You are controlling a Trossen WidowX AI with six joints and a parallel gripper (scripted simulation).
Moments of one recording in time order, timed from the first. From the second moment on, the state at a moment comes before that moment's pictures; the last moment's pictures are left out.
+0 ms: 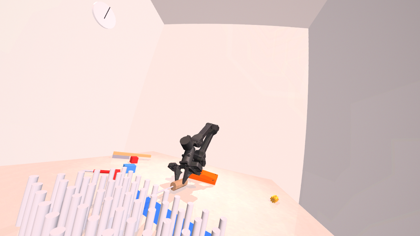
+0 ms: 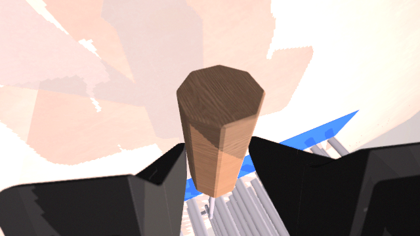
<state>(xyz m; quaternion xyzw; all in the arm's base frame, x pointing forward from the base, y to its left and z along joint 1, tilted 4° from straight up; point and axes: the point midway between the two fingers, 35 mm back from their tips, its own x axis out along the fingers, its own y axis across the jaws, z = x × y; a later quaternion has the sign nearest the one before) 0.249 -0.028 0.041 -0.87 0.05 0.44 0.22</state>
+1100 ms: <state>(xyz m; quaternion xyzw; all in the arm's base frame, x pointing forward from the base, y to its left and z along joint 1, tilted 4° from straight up) 0.264 -0.032 0.042 -0.87 0.05 0.44 0.22</state>
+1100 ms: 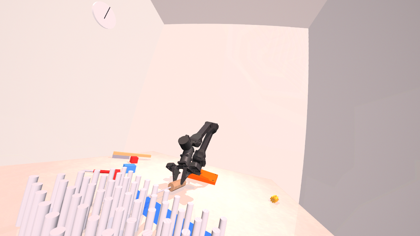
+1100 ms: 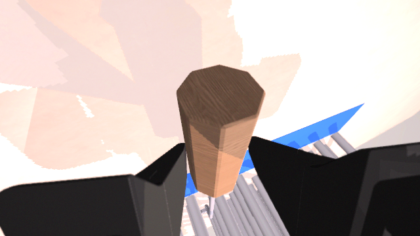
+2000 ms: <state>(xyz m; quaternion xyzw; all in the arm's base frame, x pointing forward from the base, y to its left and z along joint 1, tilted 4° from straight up) 0.276 -0.036 0.042 -0.87 0.05 0.44 0.22</state>
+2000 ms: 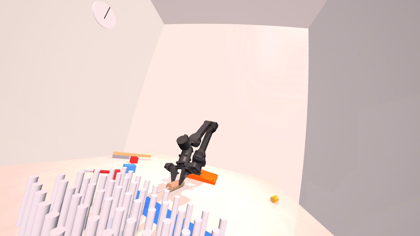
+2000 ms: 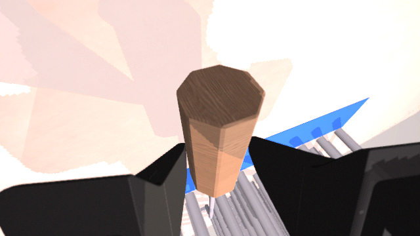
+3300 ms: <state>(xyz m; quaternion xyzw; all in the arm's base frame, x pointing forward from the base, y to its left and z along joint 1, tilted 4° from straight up) 0.296 -0.042 0.043 -0.87 0.05 0.44 0.22</state>
